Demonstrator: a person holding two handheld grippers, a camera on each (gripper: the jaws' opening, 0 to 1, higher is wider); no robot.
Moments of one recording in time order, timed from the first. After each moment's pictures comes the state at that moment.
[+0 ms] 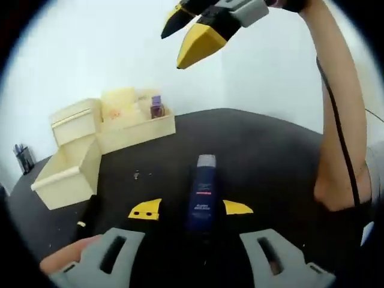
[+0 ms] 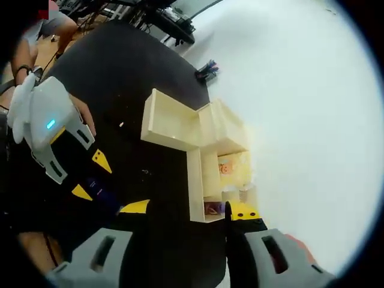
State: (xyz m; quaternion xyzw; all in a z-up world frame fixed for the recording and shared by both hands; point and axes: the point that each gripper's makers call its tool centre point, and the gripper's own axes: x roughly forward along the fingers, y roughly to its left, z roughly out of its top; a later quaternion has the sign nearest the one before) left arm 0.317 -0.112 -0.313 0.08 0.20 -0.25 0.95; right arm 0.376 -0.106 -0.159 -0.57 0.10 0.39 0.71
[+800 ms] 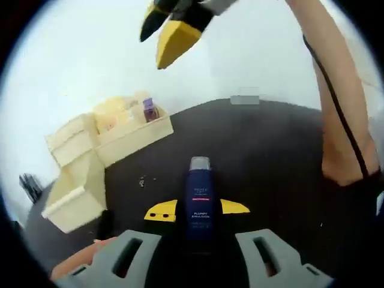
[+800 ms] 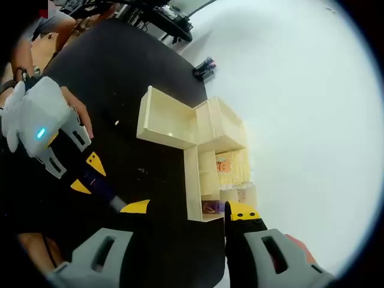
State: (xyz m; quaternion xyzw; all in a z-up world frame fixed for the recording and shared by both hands) left arm 0.314 -0.094 -0.309 0.21 0.19 -0.25 0.93; right arm 0.385 -0.107 -0.156 -0.58 0.11 0.38 0.72
